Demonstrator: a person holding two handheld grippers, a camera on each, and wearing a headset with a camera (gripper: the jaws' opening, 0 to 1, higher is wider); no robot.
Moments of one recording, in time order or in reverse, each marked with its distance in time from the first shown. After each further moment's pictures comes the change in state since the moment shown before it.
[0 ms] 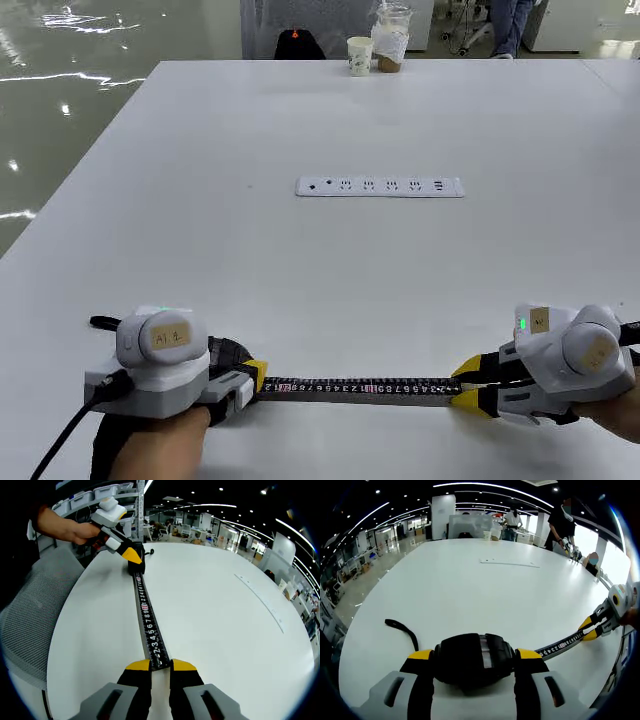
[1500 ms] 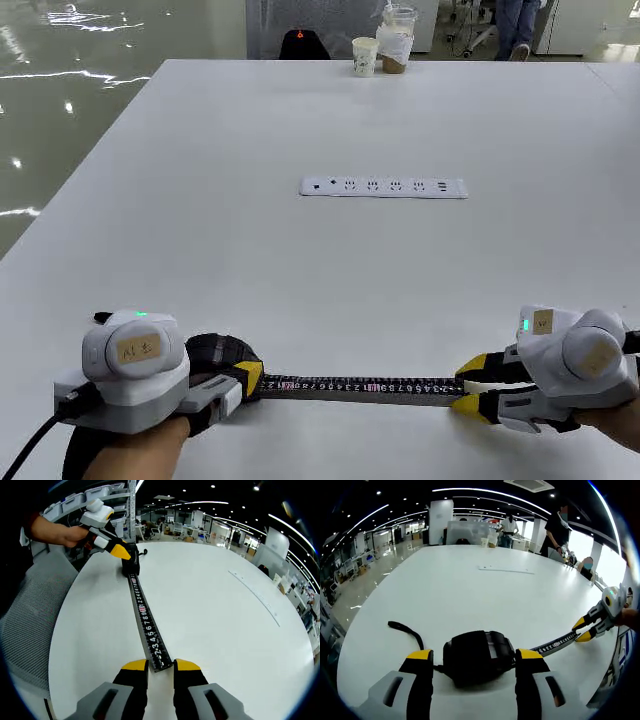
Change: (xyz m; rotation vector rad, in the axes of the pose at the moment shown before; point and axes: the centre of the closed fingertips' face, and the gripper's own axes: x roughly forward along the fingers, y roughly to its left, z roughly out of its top) left arm -0.014 0.005 0.003 -0.010 -0.056 -0.052; right arm -0.001 0.000 0.001 0.049 0.012 -0.048
